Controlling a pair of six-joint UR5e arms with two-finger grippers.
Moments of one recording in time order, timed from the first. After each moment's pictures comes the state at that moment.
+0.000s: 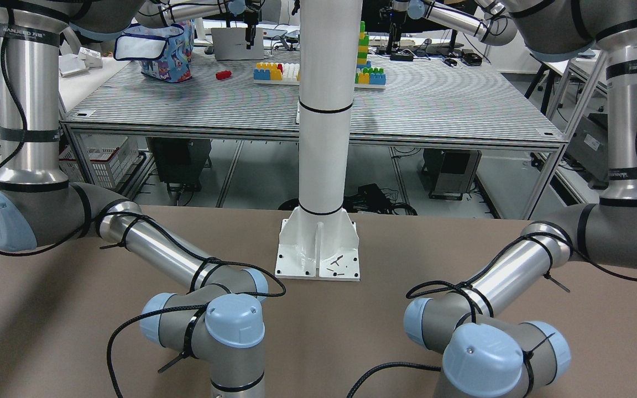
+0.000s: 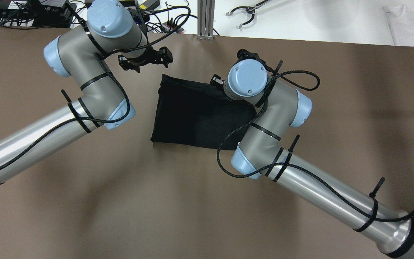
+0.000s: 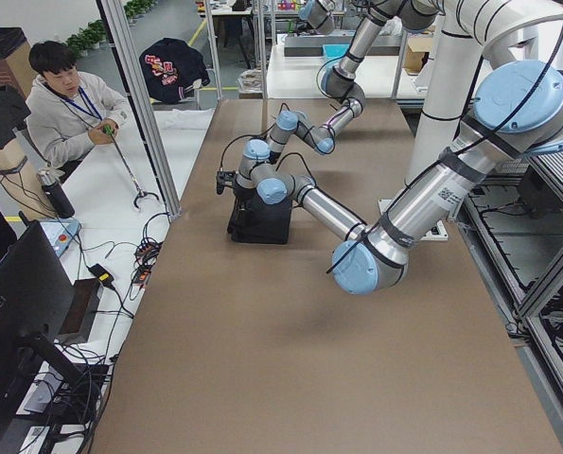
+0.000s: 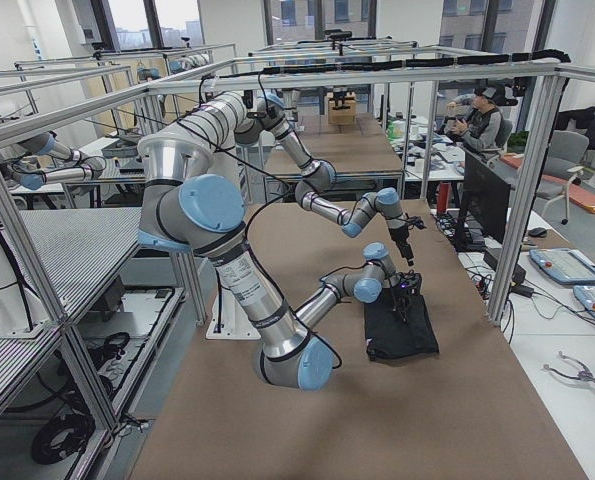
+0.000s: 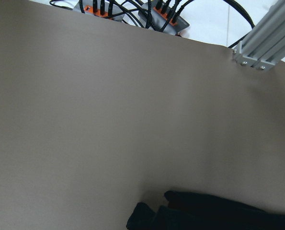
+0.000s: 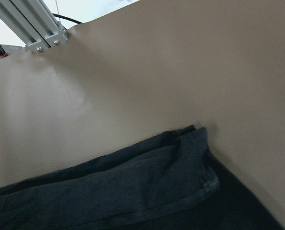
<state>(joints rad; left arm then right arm) -0.90 -2.37 -1.39 -1.88 -1.92 -1.16 0.72 -0.79 1.43 -1.26 1.65 1.47</state>
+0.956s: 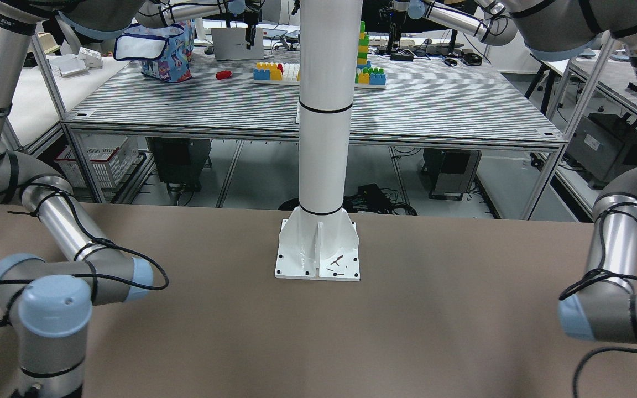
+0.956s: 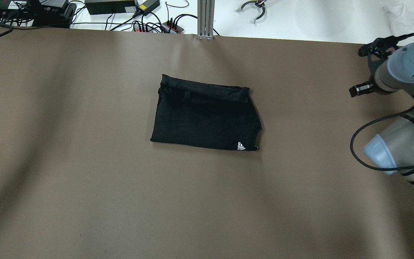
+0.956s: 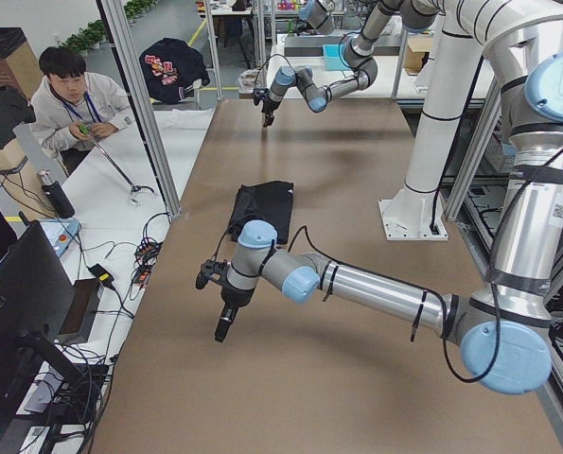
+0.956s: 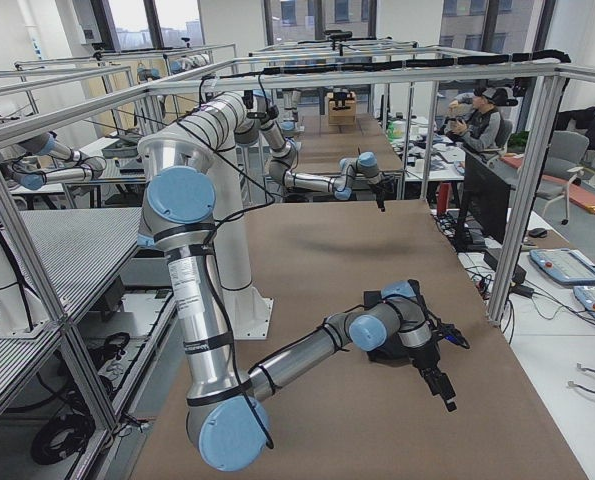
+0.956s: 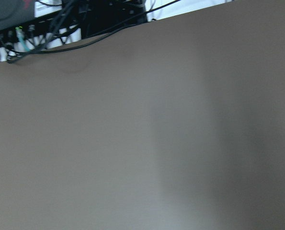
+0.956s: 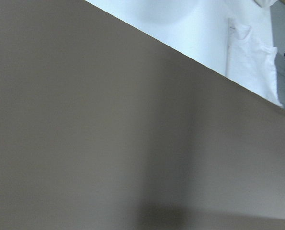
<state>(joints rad) -1.31 -1.79 -1.62 -1.88 -1.95 -0.38 1.07 -1.26 1.77 -1.53 1.64 0.47</state>
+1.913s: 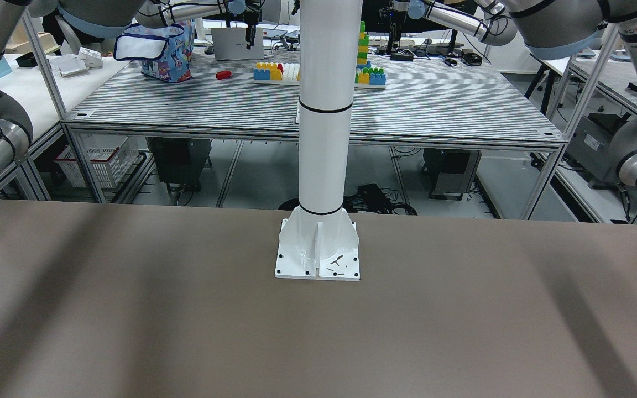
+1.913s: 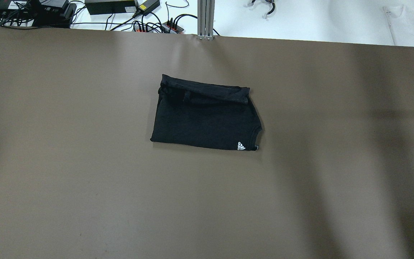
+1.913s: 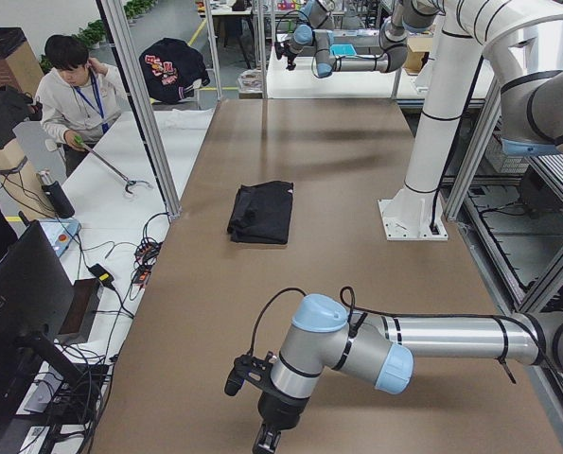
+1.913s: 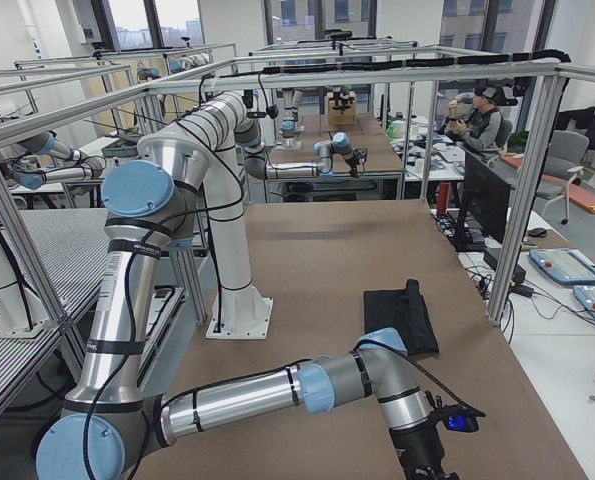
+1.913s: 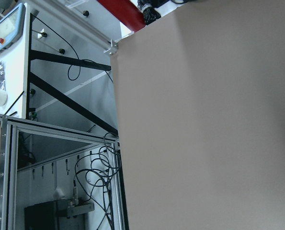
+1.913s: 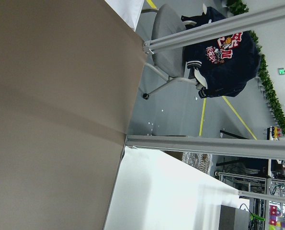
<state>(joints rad) -1.63 -1.50 -1.66 -1.96 -1.74 0.09 1.49 -1.62 1.89 -1.52 1.47 -0.13</state>
